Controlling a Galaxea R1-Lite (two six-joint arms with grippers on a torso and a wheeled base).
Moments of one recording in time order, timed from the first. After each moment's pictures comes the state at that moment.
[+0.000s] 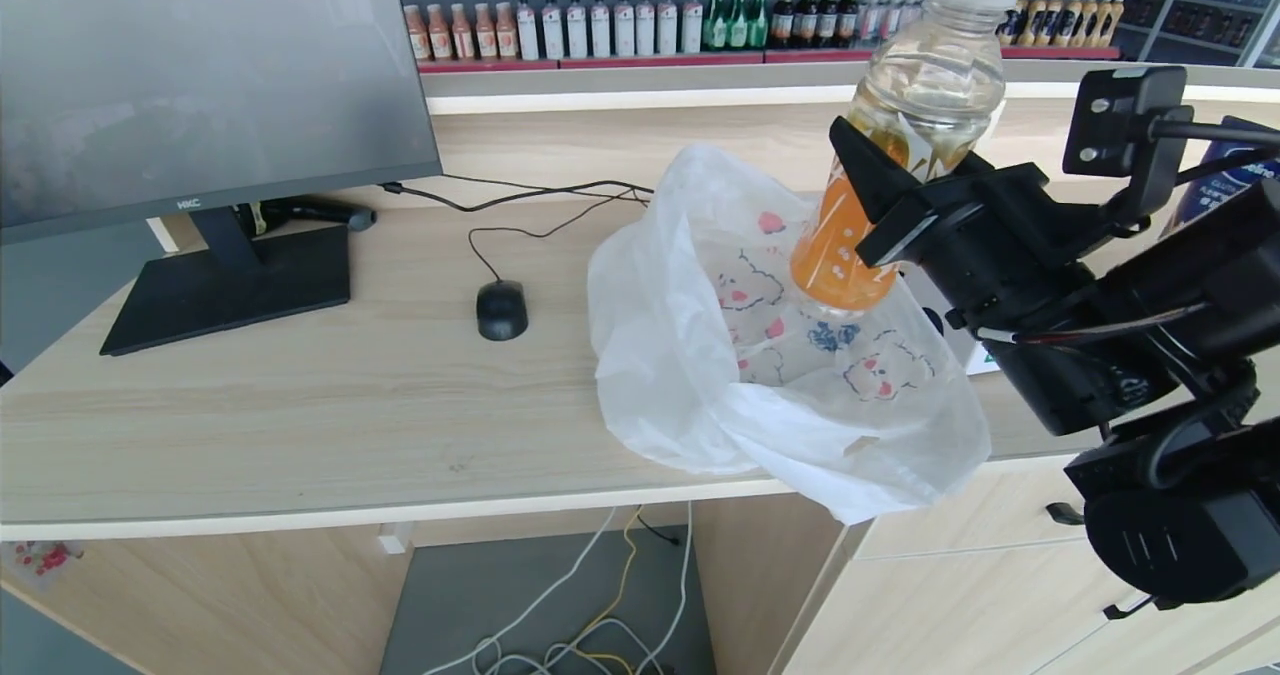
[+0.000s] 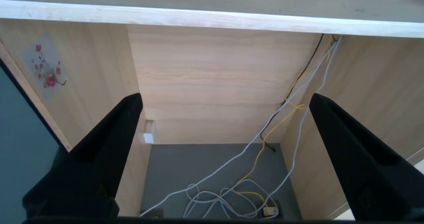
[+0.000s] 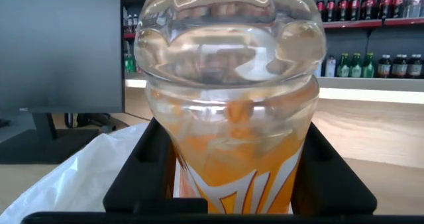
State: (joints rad) left arm 0.00 0.00 0.00 0.00 0.00 0.00; right arm 0.54 1.78 -0.81 -1.57 -0.03 -0.09
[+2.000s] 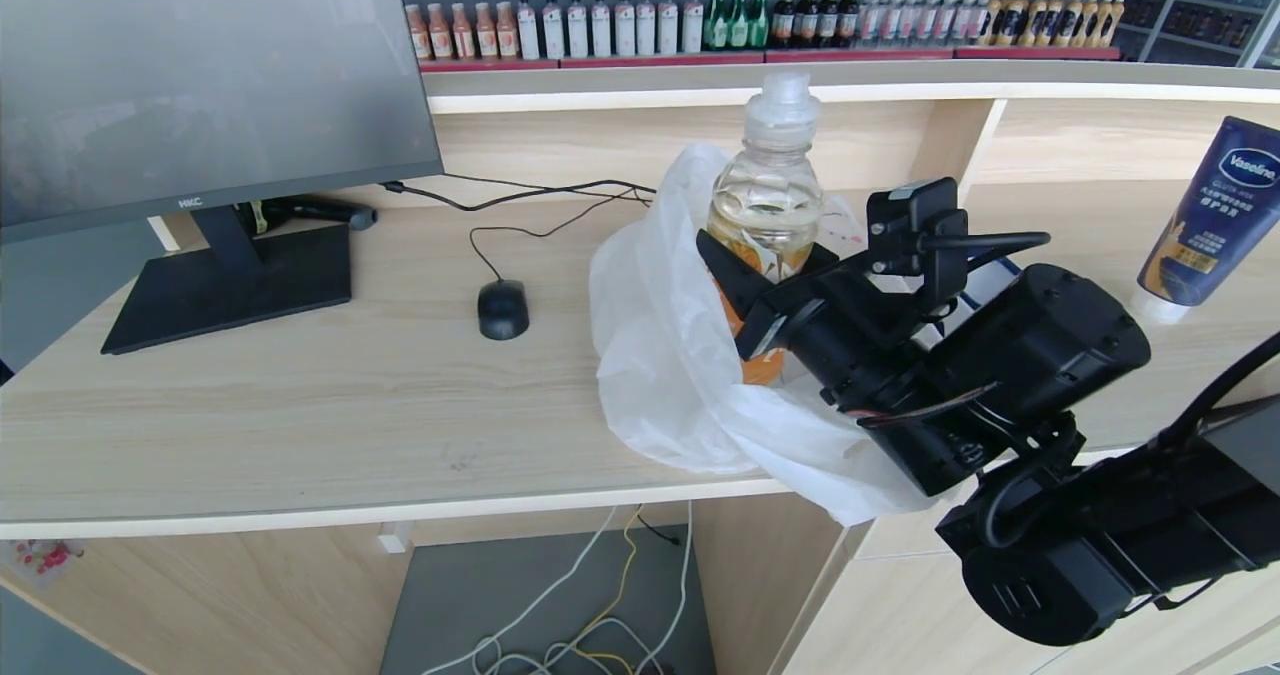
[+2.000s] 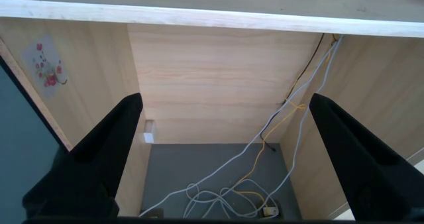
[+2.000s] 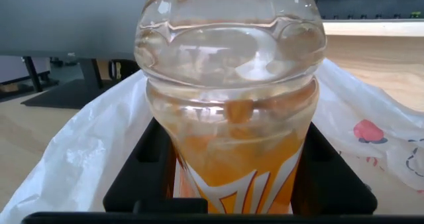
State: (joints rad) left arm 0.00 0.00 0.00 0.00 0.00 0.00; right arm 0.66 1.94 -0.83 -1.57 -0.03 -0.09
